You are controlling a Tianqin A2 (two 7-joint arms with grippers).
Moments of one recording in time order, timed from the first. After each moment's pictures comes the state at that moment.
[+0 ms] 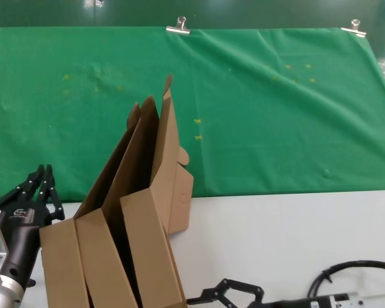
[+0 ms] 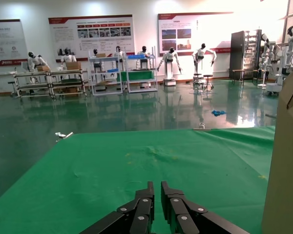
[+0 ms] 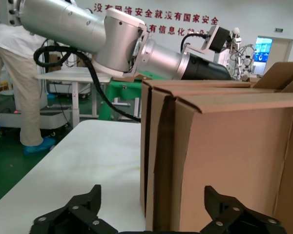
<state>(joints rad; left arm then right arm) 0.00 -0.30 1.60 -1.60 -1.80 0.00 0.00 0.46 0.52 -1.98 1.11 1.89 -1.31 -0.52</state>
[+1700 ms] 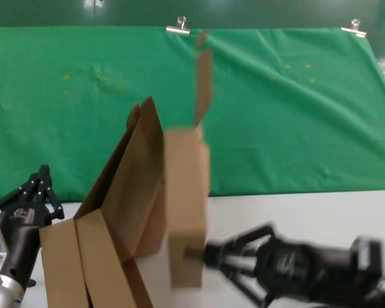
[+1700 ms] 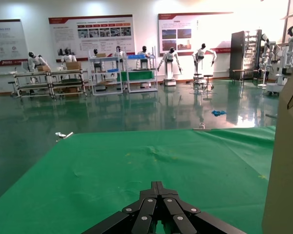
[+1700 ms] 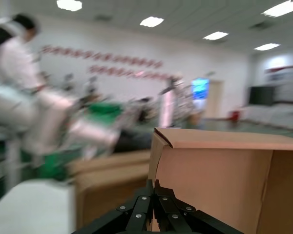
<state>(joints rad) 0.00 -0.30 1.60 -1.60 -1.80 0.00 0.00 0.39 0.53 -1.81 1.31 2.05 -1.23 -0.35</state>
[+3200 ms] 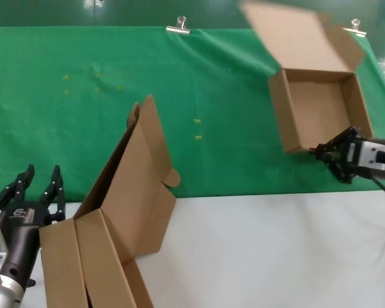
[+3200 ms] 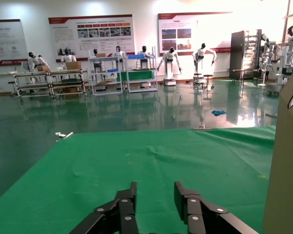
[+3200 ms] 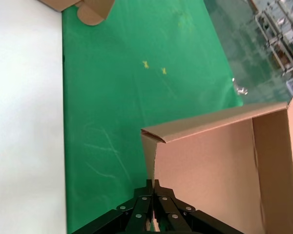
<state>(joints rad) 0.00 -0.30 1.60 -1.60 -1.80 0.00 0.00 1.18 0.43 -1.89 0.26 1.51 -0.75 -0.92</state>
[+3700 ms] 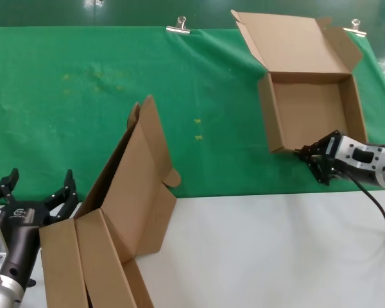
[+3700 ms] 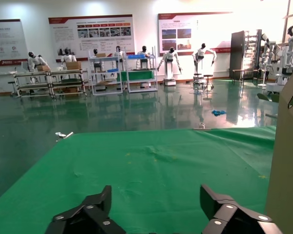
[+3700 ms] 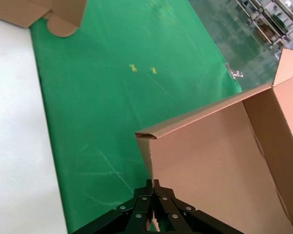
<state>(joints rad) 0.00 -0.30 1.60 -1.60 -1.80 0.00 0.00 1.24 0.33 -1.87 0.08 1.54 -0.65 -0.86</state>
